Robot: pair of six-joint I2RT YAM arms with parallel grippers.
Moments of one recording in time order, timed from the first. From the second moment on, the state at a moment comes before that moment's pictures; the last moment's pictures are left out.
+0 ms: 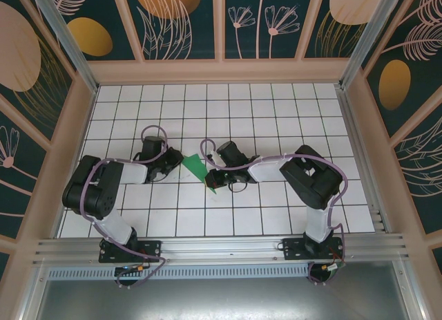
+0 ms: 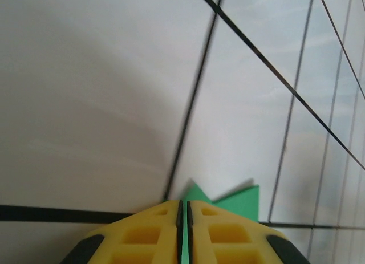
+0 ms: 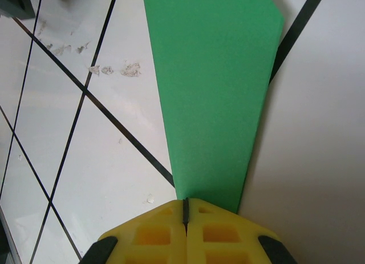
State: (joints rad) left arm -0.25 1.67 0.58 0.31 0.28 -0.90; right arm 0.84 1.89 0.92 0.04 -0.45 0.49
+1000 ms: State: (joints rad) left arm -0.36 1.72 0.69 0.18 0.26 -0.73; right arm 0.84 1.89 0.92 0.04 -0.45 0.49
